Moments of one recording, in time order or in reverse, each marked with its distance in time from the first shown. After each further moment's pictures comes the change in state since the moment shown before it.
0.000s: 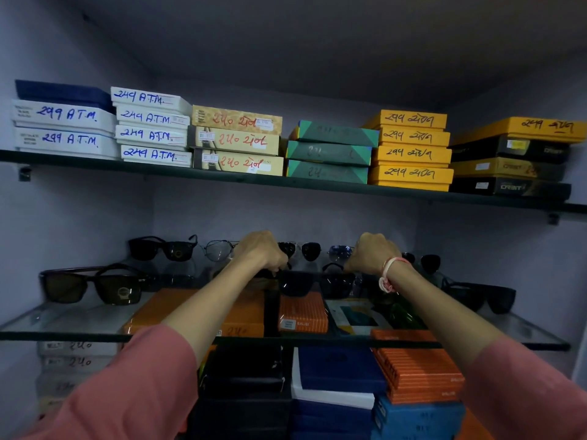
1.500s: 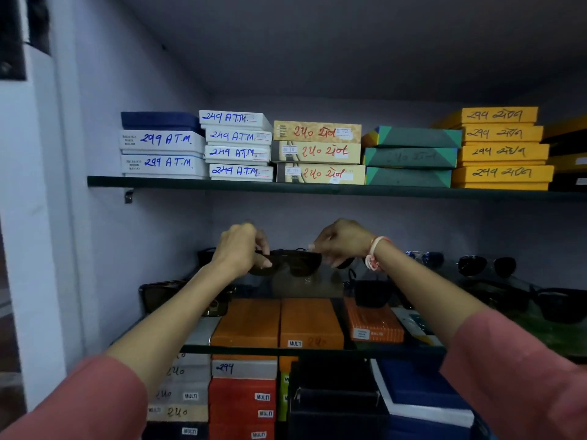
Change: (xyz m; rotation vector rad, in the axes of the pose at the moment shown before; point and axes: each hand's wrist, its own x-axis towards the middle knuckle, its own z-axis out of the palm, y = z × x) left_hand -0.006 -0.136 -0.077 0.001 0.290 0.220; right_hand 0.032 -0.144 0.027 0.448 -0.224 -0.400
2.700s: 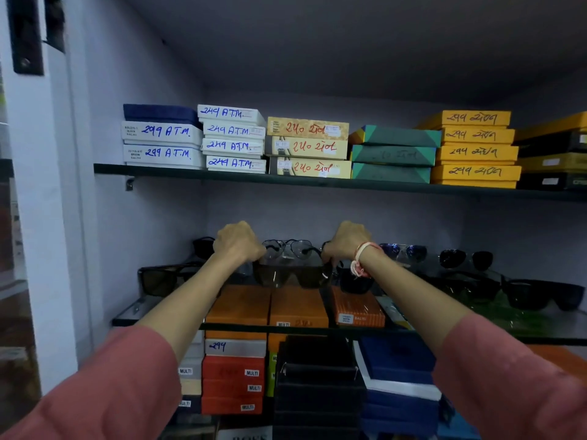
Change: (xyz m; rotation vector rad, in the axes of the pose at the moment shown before) left_hand -0.008 0.018 0.011 0.029 -0.050 -0.306; right_hand -0.047 -0.017 0.008 -0.220 0.228 0.338
